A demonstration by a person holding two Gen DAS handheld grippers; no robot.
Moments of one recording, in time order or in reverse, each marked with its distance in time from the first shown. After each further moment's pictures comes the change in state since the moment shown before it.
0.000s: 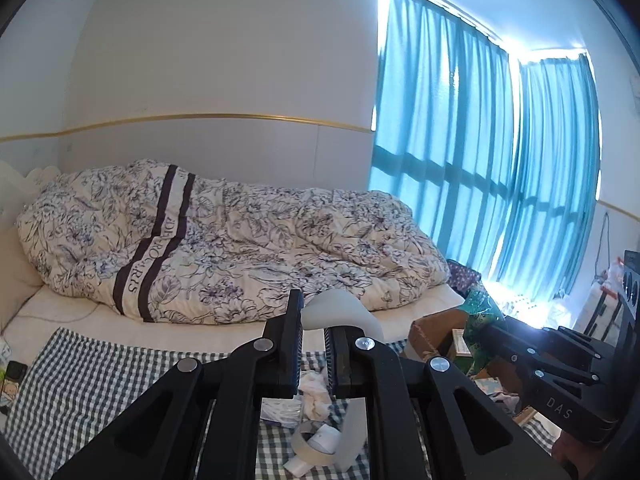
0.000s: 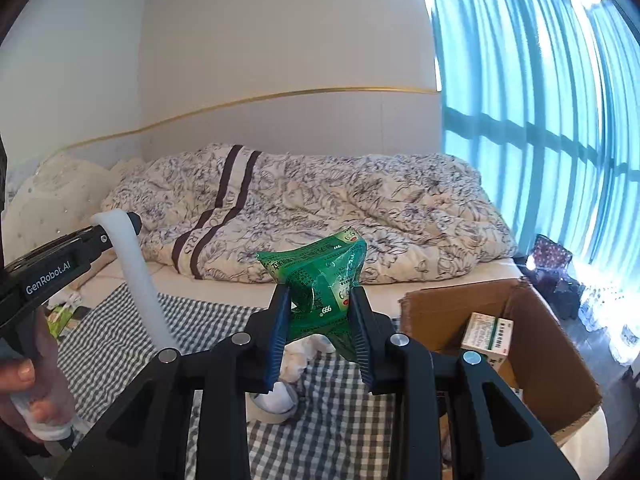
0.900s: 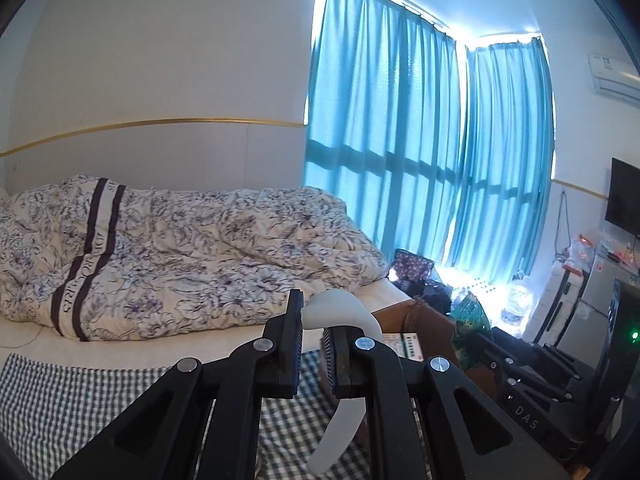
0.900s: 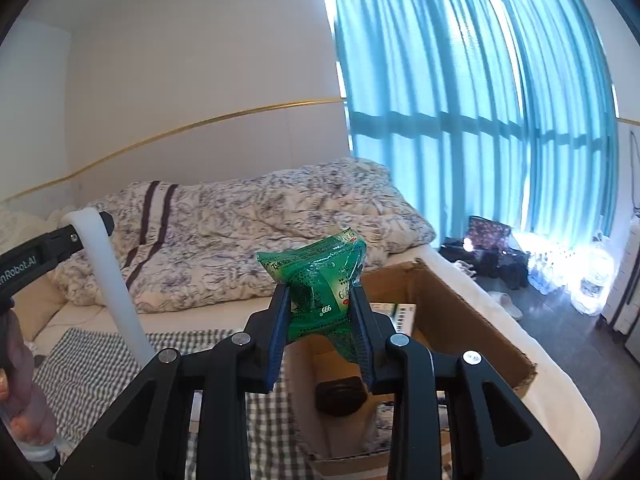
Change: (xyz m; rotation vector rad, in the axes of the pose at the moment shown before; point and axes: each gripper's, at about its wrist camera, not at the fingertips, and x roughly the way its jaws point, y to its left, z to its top) left arm 0.029 -0.112 0.011 0.069 0.013 -0.177; right arm -0.032 -0.097 -0.023 0.182 -0.070 -0.234
